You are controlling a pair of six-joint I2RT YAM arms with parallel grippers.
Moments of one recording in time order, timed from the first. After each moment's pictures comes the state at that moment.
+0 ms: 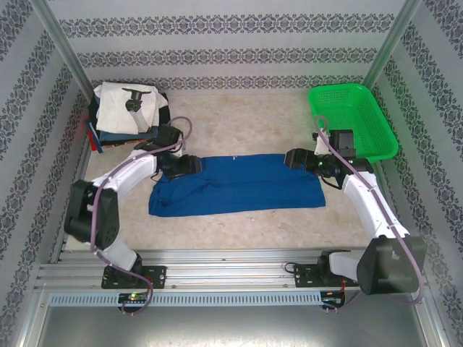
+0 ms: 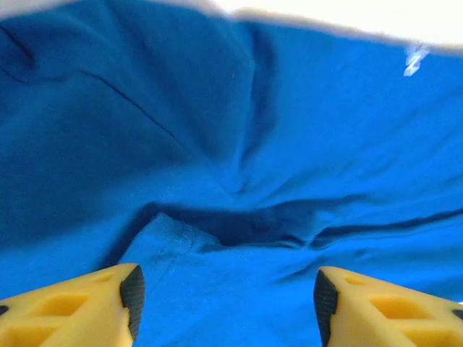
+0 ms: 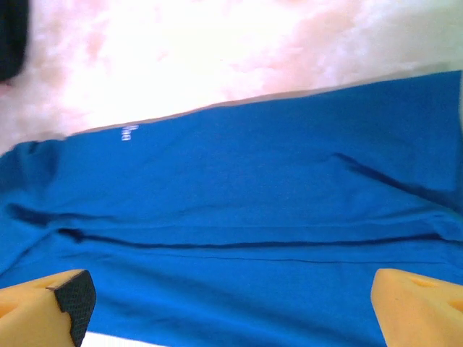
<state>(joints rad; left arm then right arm) -0.28 1.66 1.15 -0.67 0.25 -0.47 0.01 1.22 0.94 -0.61 -0.42 0.25</state>
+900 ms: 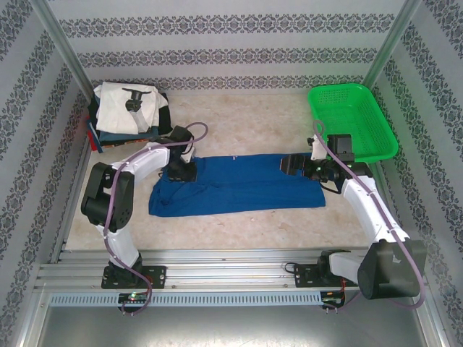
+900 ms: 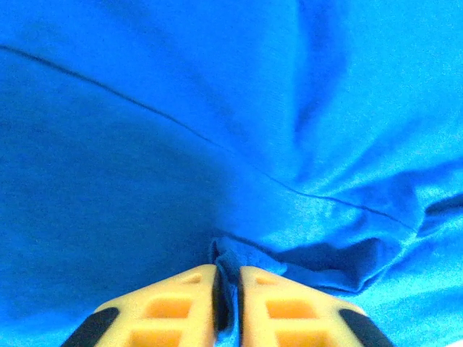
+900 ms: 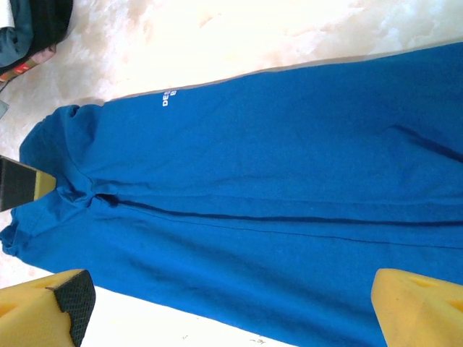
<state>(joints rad) -0.33 1.81 1.26 -0.81 0.17 -0.27 0.02 1.20 0.90 -0.62 -0.51 0.24</state>
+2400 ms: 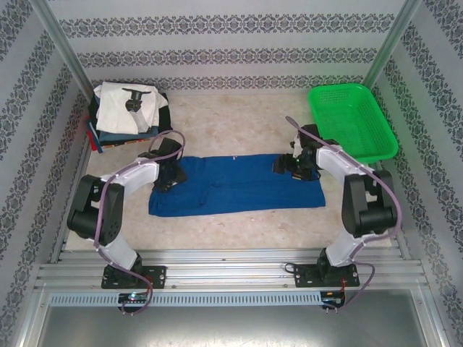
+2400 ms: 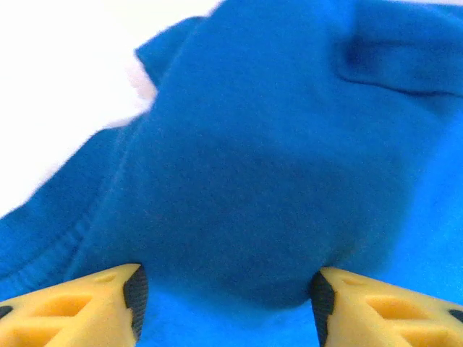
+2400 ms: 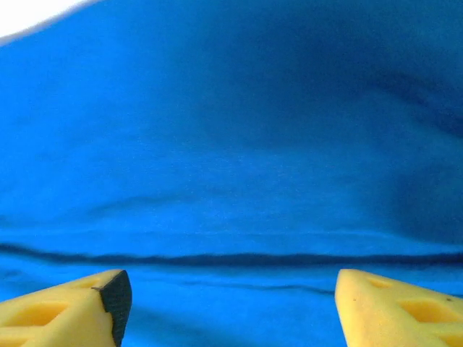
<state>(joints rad) -0.27 1.69 1.01 -0.60 -0.10 -0.81 0.13 1.72 1.10 -0.68 -0.29 0.36</state>
